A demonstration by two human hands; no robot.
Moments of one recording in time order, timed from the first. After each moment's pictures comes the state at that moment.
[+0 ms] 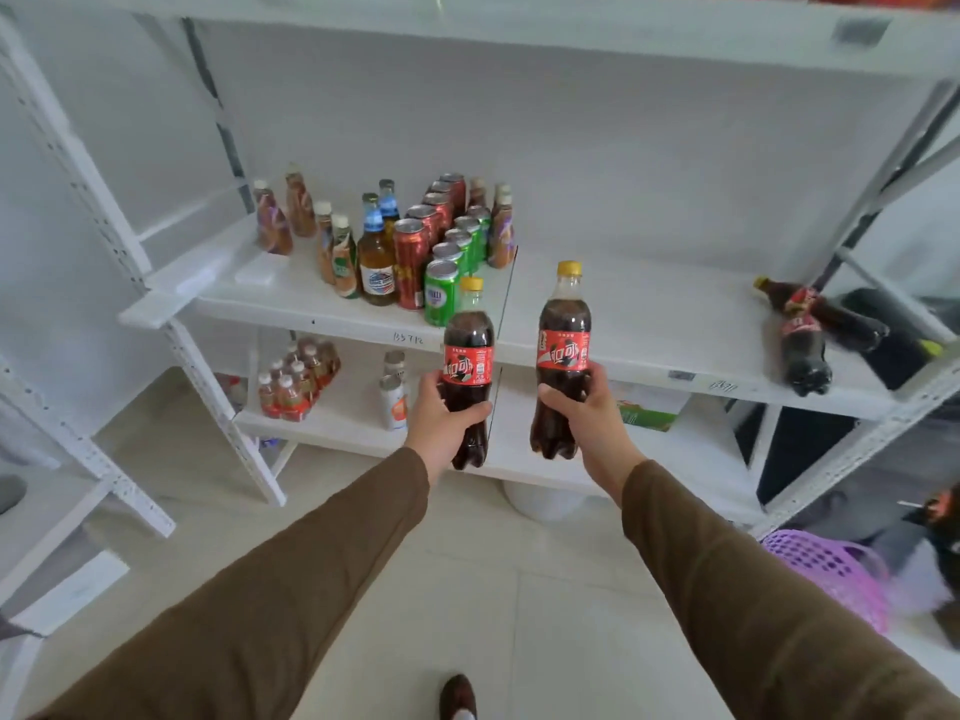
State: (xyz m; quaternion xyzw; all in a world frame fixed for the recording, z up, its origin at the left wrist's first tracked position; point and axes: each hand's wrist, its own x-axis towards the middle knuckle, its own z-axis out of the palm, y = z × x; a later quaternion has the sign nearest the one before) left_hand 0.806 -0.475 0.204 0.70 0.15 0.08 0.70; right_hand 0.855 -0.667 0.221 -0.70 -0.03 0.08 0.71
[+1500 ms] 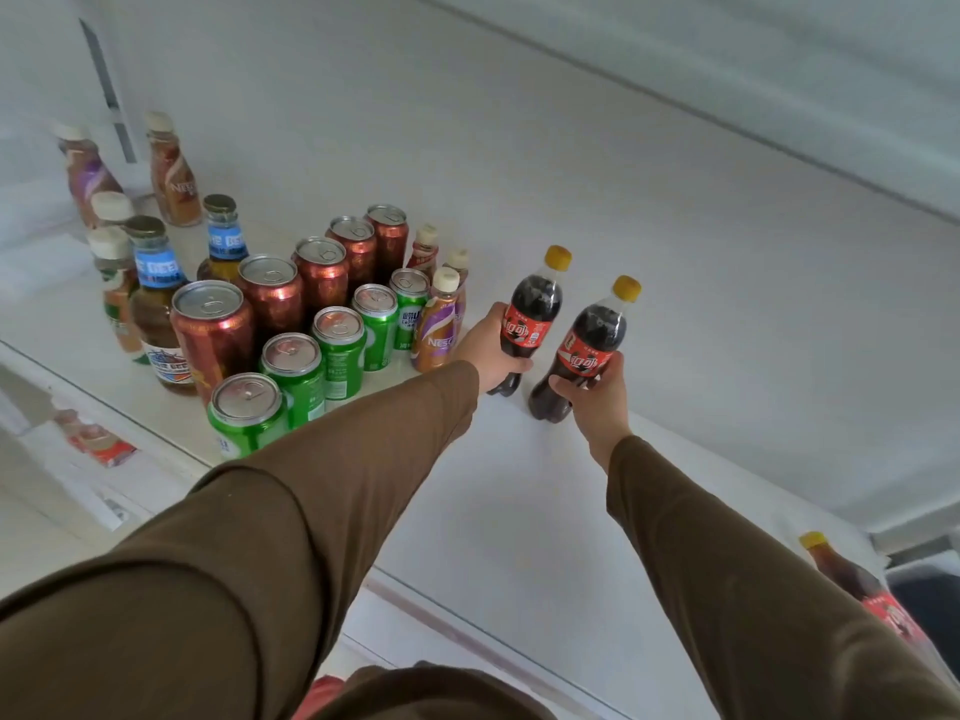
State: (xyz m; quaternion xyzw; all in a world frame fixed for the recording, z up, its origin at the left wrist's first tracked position) left_hand 1.346 -0.515 0.213 0.82 0.12 0.11 0.55; right_hand 1.389 -0.692 0.205 -0.82 -0.10 0.03 0.56
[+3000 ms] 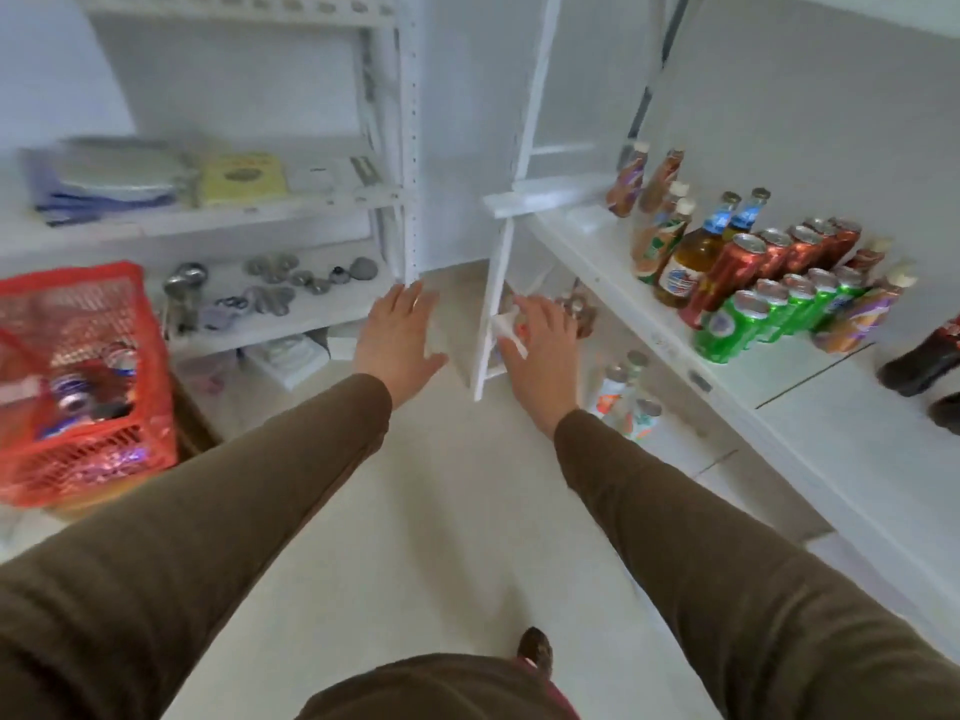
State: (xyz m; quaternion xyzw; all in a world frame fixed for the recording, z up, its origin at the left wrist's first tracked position) left_hand 0.613 -0.352 0.212 0.87 0.46 0.19 0.07; right_hand 0.795 -0.443 0.212 -0.74 -0.56 0.00 0.36
